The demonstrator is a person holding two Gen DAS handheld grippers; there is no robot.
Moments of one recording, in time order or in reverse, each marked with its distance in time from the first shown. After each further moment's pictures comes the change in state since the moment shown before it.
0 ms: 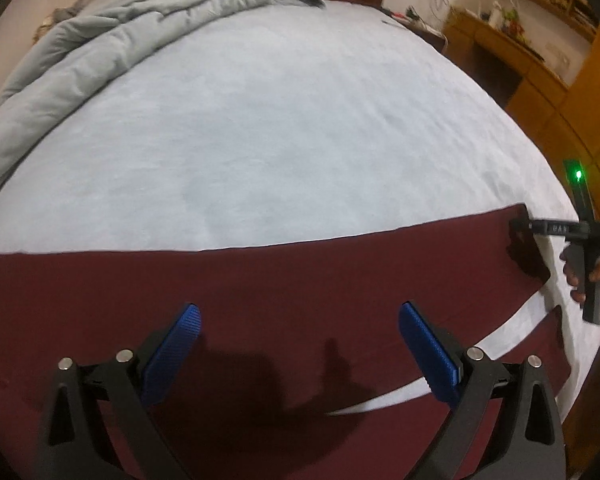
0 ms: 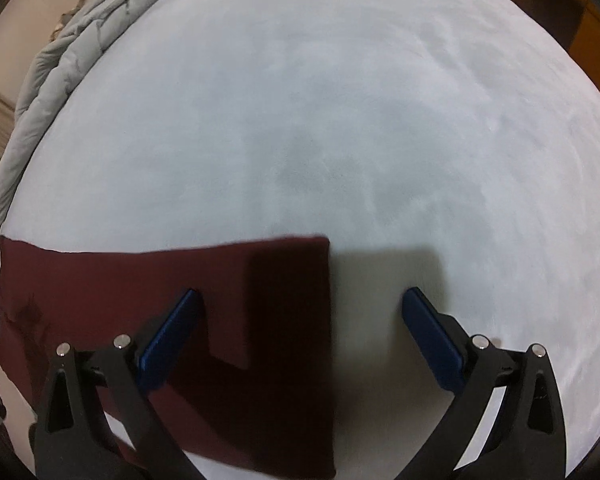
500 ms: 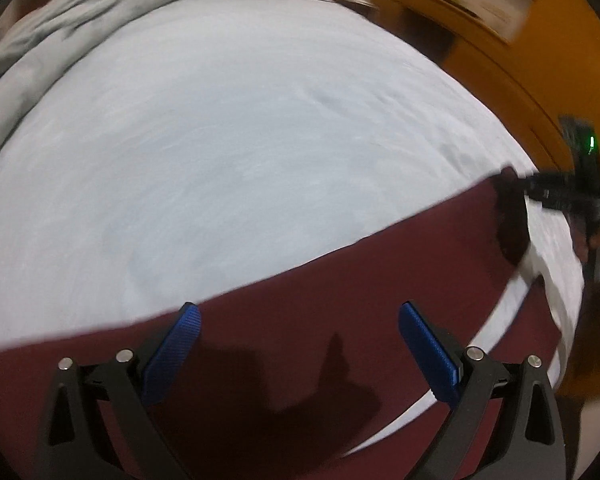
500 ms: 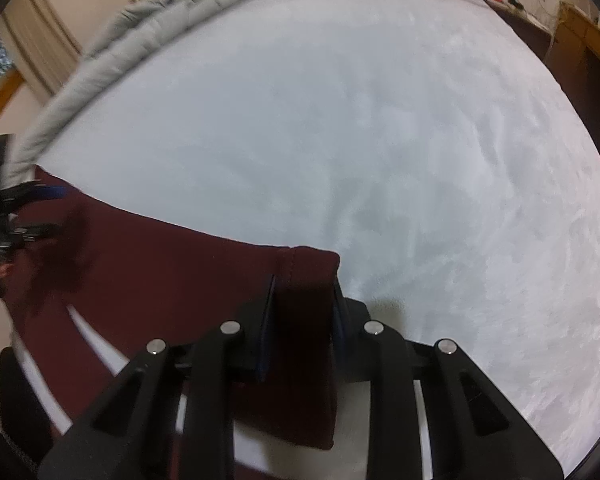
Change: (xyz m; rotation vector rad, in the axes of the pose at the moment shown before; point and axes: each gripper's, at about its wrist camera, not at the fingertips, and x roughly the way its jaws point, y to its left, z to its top) left arm 0.044 -0.015 0.039 0.231 0.068 -0.228; right arm -0.055 0.026 -0.008 -0.275 -0.101 0.083
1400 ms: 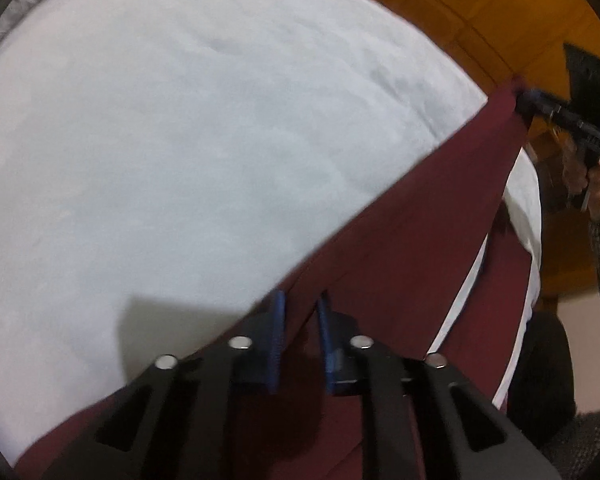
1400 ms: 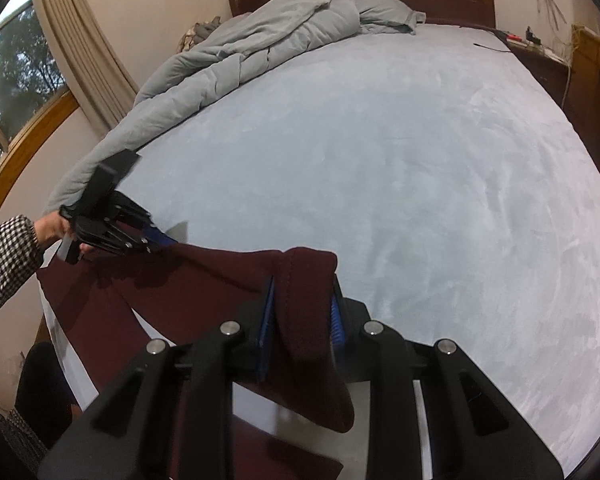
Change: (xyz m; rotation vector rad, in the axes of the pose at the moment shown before) left arm 0.035 -0.013 0.029 0.203 0.207 -0.205; right arm -0.071 0.010 -0.017 -0.032 -0.180 0.136
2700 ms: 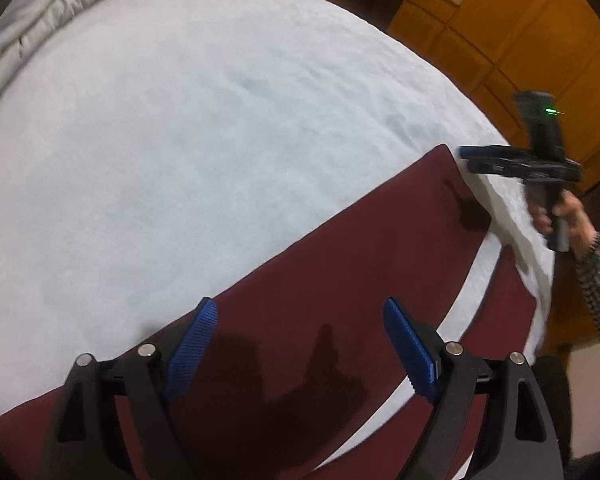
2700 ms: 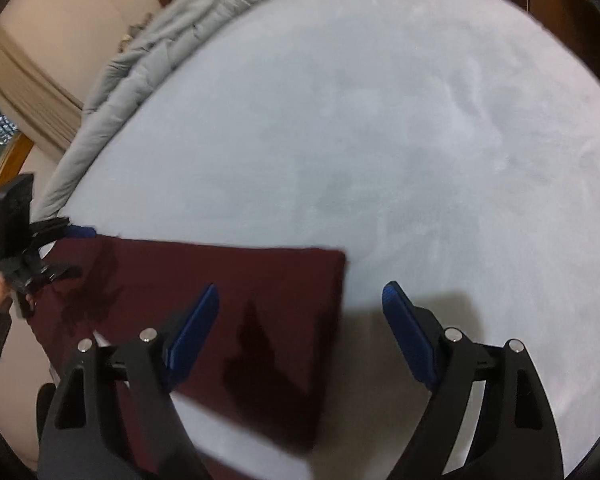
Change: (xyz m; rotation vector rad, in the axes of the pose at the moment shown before) left arm -0.010 -0.014 -0.001 -0.097 -0.103 0.071; right arm 0.087 -0.081 -0.018 0.241 0.154 -0.015
